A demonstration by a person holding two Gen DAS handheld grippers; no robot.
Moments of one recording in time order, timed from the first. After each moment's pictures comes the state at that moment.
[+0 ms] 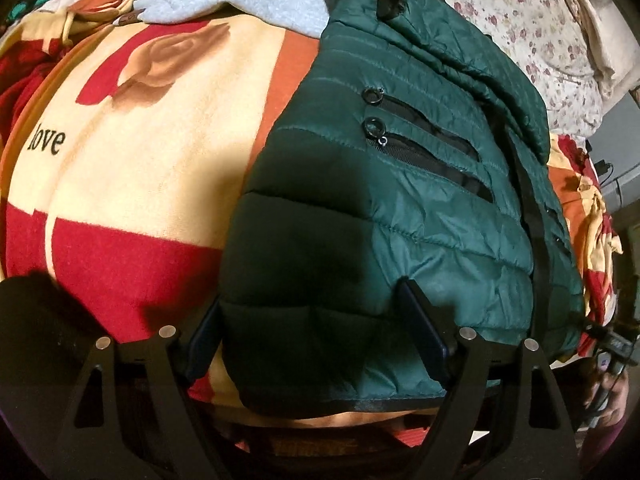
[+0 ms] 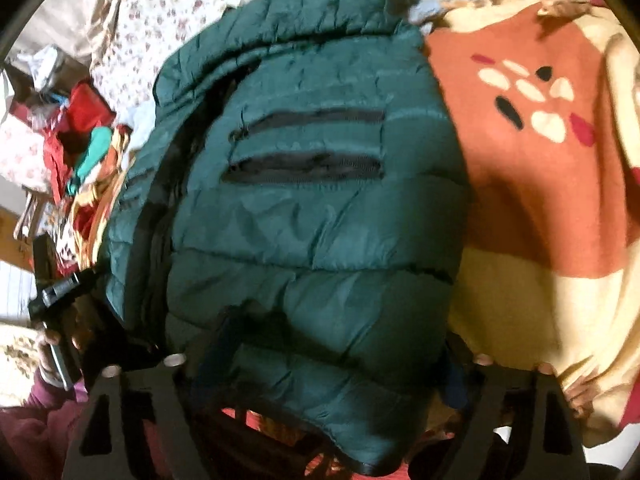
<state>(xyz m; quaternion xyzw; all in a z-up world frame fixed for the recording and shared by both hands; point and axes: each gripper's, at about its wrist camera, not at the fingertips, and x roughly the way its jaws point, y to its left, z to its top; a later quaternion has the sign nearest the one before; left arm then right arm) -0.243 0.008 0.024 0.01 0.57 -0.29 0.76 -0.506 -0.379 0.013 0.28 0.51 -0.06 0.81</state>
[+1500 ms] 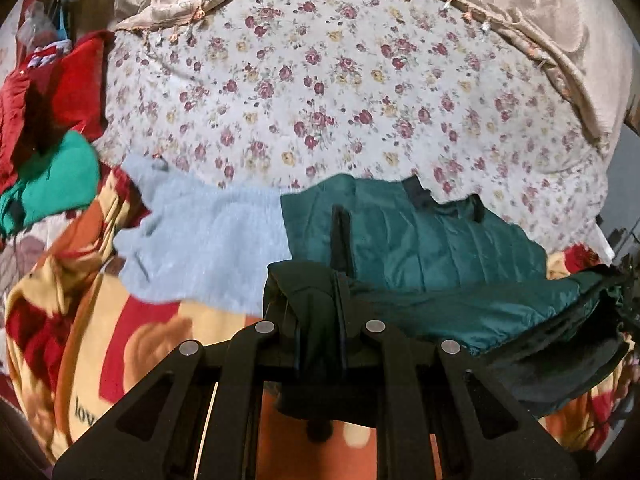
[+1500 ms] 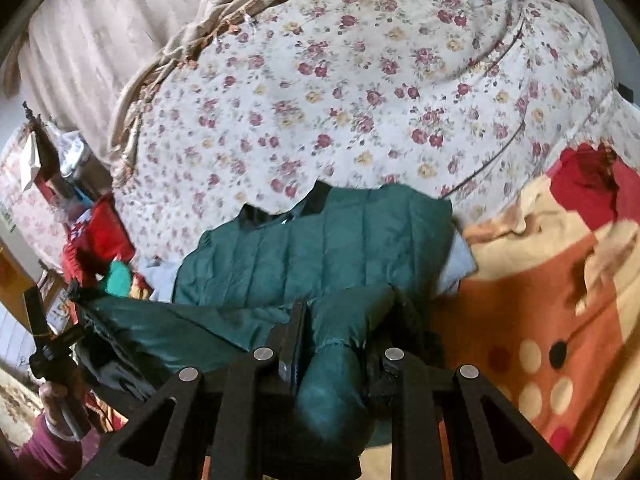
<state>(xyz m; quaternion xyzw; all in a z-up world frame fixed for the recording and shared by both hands) -0.122 -0.112 0.168 0.02 0.37 -0.27 0.89 -0.371 -0.497 0.152 0.26 0.30 -0.10 0.91</state>
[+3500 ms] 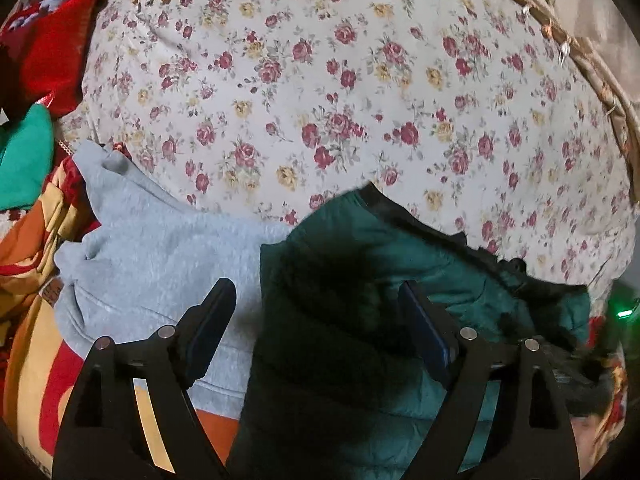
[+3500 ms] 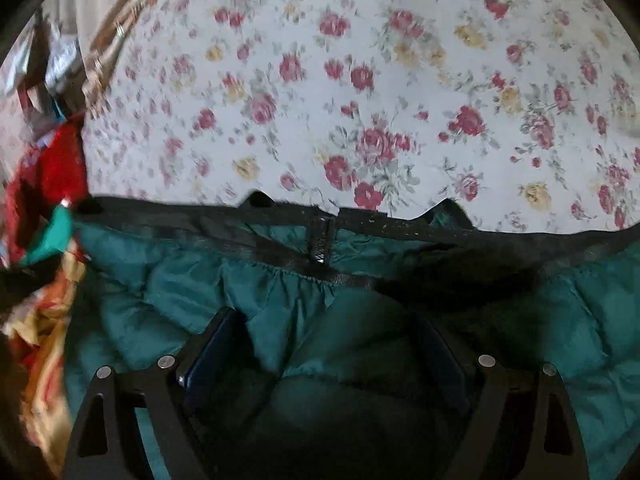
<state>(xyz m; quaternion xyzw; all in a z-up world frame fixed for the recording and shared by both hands) -0.010 -0.186 0.126 -0.04 0.40 -0.23 0.89 -0.120 -0.443 0.090 0.14 0.35 -0.08 0.92</state>
